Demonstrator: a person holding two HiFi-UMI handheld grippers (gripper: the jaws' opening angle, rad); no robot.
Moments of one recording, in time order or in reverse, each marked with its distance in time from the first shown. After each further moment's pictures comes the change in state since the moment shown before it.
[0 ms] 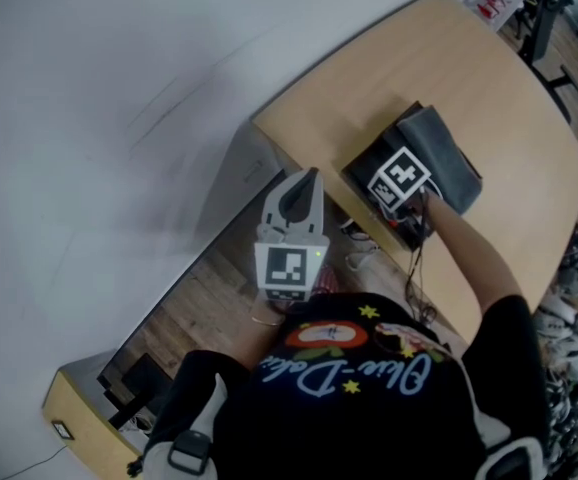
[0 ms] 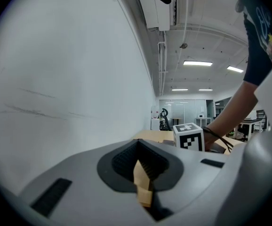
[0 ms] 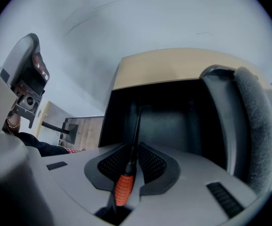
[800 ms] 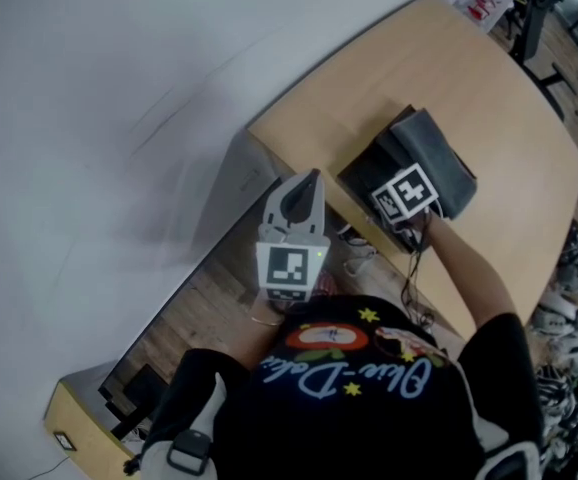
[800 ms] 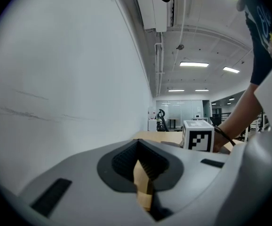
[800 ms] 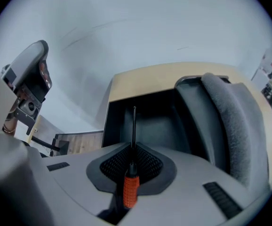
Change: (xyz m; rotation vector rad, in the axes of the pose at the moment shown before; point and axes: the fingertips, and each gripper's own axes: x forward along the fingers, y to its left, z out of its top) left arm 0.009 -0.005 0.002 0.031 0.000 -0.044; right arm -0.018 -0.007 0.000 0.111 -0.176 -0.085
